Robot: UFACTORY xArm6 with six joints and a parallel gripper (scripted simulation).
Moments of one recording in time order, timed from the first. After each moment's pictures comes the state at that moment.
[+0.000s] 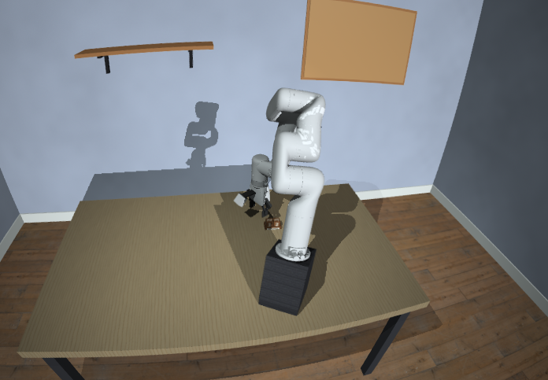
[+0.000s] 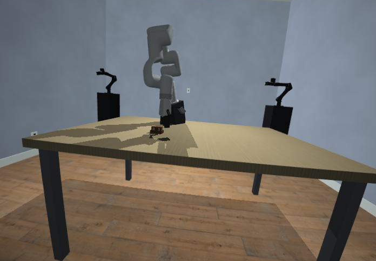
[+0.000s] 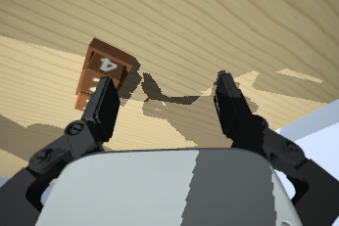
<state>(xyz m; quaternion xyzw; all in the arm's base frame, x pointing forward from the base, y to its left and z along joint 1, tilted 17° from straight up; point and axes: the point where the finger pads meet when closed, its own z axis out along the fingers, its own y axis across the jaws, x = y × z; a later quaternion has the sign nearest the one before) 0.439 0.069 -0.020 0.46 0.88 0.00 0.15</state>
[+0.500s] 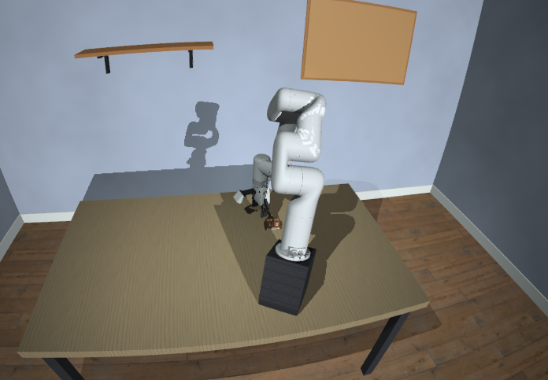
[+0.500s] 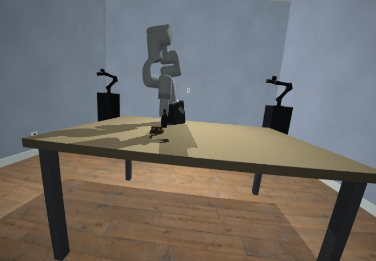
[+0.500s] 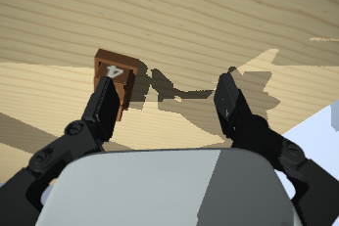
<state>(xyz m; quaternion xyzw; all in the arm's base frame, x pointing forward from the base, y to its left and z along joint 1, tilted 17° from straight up) 0.439 0.063 -0.019 0.56 0.82 0.02 0.14</state>
